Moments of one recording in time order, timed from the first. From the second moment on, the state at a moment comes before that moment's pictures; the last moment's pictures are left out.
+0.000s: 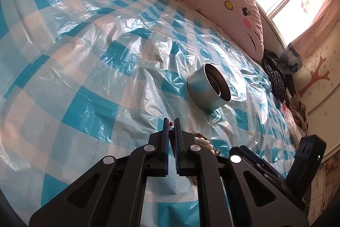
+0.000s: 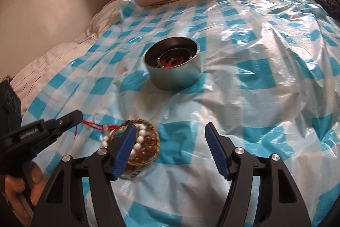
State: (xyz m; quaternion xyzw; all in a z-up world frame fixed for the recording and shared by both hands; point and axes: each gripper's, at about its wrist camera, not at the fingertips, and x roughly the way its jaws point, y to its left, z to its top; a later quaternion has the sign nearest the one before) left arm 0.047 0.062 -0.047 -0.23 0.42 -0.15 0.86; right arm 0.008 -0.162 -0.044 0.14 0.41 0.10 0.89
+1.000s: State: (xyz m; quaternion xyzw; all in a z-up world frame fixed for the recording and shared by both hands) left arm 0.055 0.054 -0.059 -0.21 0.46 -0.14 0.85; right arm 0.035 -0.182 -0.066 0.14 0.45 0.04 0.88
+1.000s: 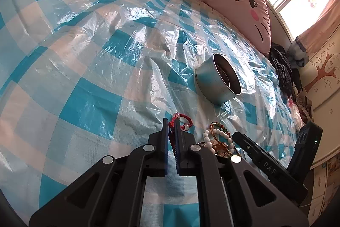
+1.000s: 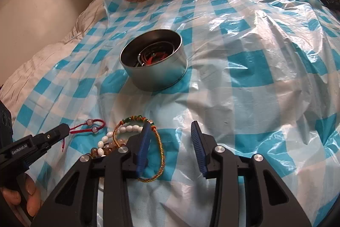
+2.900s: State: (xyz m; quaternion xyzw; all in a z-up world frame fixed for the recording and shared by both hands) left arm 0.049 -0.001 -0.060 -0.05 0.48 -0.14 0.86; right arm 0.019 -0.211 -0.066 0.21 0.43 0.03 0.87
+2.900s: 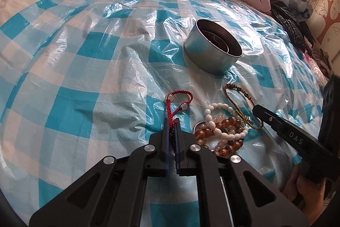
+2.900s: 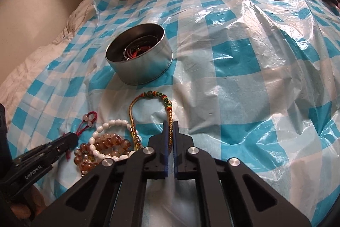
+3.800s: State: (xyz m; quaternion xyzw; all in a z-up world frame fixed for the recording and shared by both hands) left arm 0.028 0.003 -0.024 -0.06 0.39 -0.17 0.90; right arm 0.001 -0.230 -0.039 0.29 0.35 0.08 0.89
